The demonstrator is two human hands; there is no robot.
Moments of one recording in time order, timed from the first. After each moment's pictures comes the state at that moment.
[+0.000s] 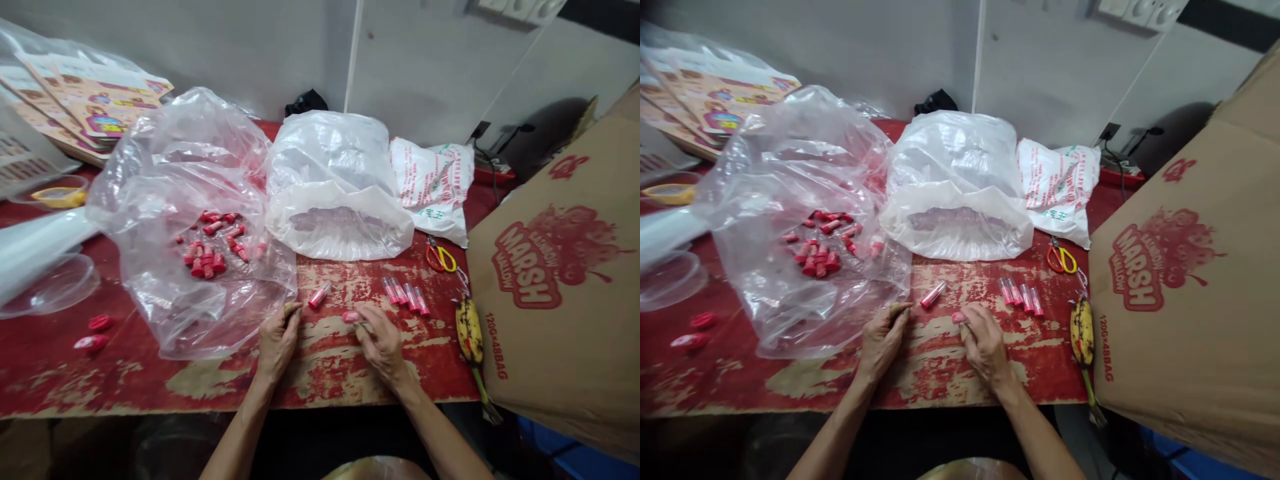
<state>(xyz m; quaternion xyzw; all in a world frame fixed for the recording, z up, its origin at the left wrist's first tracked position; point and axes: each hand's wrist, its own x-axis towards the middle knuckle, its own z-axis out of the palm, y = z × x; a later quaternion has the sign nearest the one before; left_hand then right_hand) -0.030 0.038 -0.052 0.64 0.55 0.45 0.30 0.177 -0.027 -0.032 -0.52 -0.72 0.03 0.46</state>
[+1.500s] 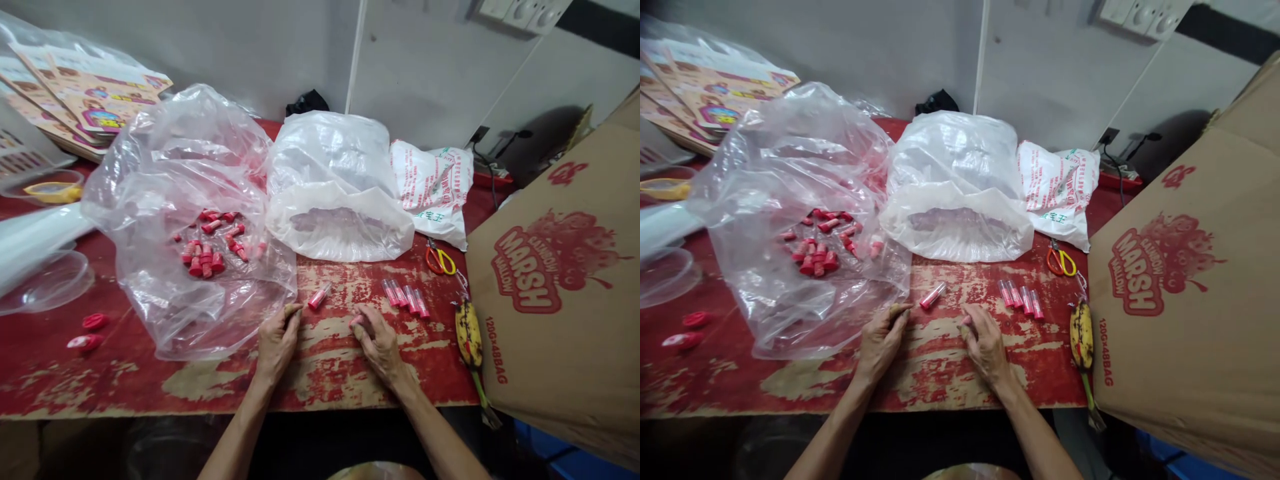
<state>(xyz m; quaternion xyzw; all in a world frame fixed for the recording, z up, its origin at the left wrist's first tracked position) -0.029 0.039 -0.051 0.63 0.56 0.45 0.30 0.182 -0.025 -0.049 -0.56 -0.69 0.09 0.45</state>
